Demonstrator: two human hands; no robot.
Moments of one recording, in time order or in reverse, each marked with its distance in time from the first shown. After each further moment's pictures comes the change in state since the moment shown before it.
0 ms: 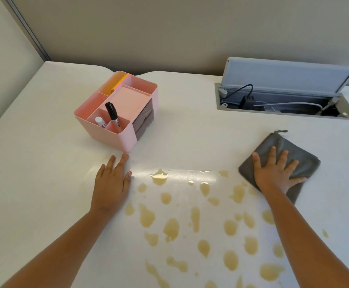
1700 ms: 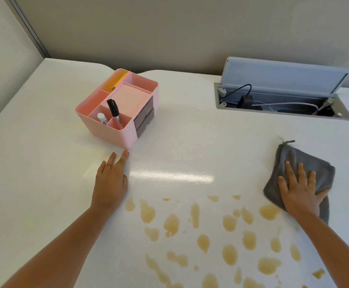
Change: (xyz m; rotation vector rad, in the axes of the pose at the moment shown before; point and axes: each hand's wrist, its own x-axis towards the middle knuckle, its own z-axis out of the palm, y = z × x) left_hand 0.001 -0.006 0.008 -0.044 0.093 0.028; right_hand -0.012 0.087 -0.010 -0.057 0.032 -0.171
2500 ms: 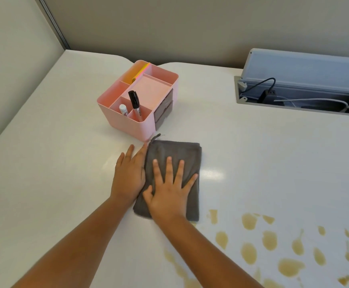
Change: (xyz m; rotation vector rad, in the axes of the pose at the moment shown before) left_hand 0.003 -0.004 0.004 0.000 -0.013 -0.027; right_hand -0.171 -0.286 0.067 0.016 -0.112 -0.583
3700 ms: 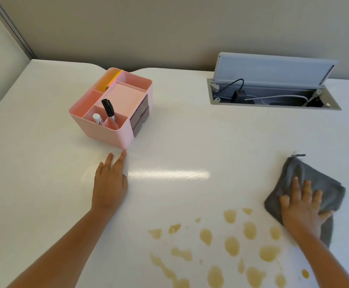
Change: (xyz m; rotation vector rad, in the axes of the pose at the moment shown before) left_hand -0.006 0.009 -0.010 -0.022 0.016 0.020; right_hand -0.081 0.299 -0.069 0.022 0.097 0.785
